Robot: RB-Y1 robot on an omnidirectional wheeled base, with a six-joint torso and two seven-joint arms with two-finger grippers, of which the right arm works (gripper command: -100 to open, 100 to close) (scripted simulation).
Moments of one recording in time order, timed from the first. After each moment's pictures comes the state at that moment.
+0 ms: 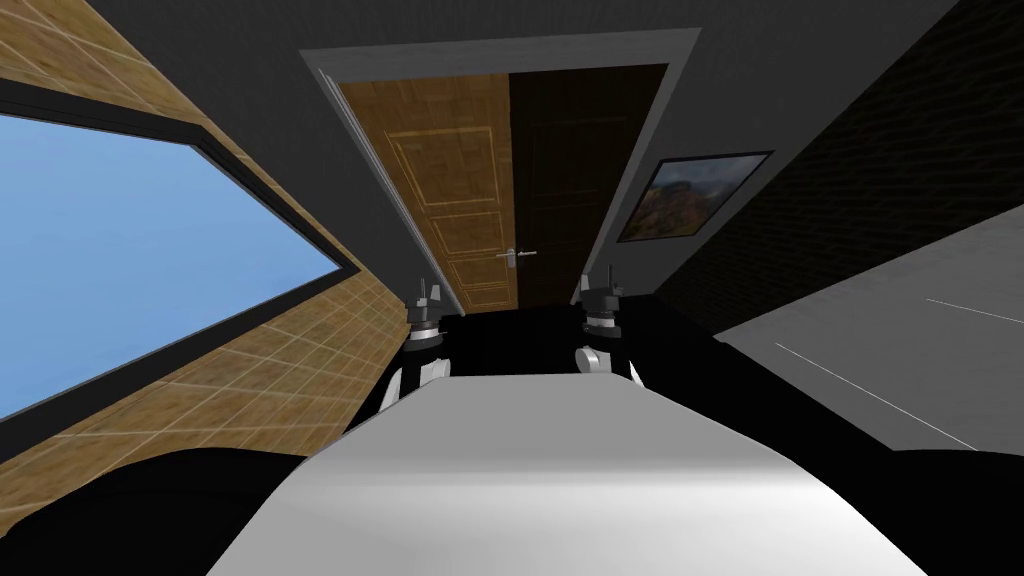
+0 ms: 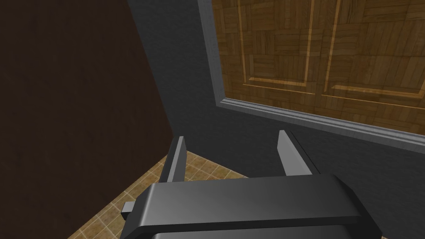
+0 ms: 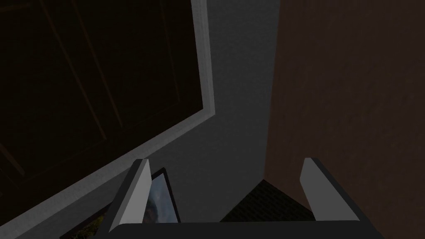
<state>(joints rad) 0.40 -0.04 0.08 -2.12 -0.13 -0.55 -0.08</state>
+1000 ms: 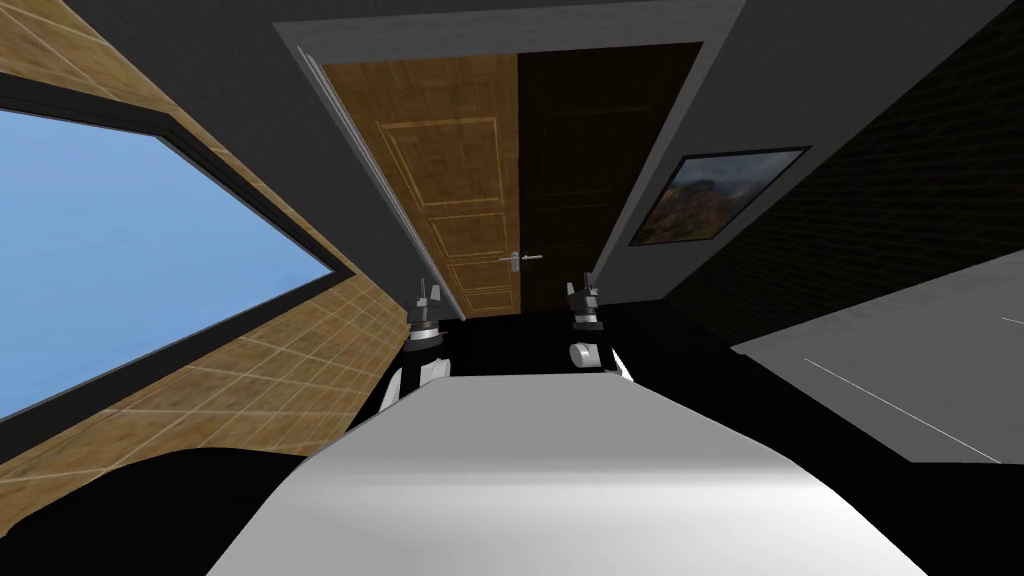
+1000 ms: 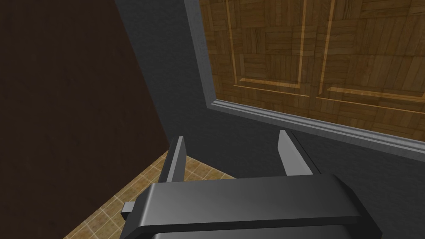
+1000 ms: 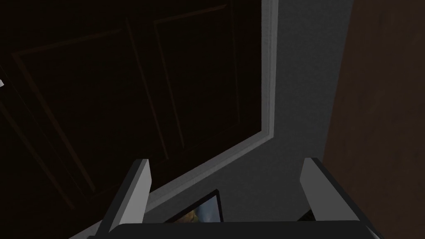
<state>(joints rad) 0.28 -0.12 0.10 -1.89 -0.20 -0.52 -0.05</state>
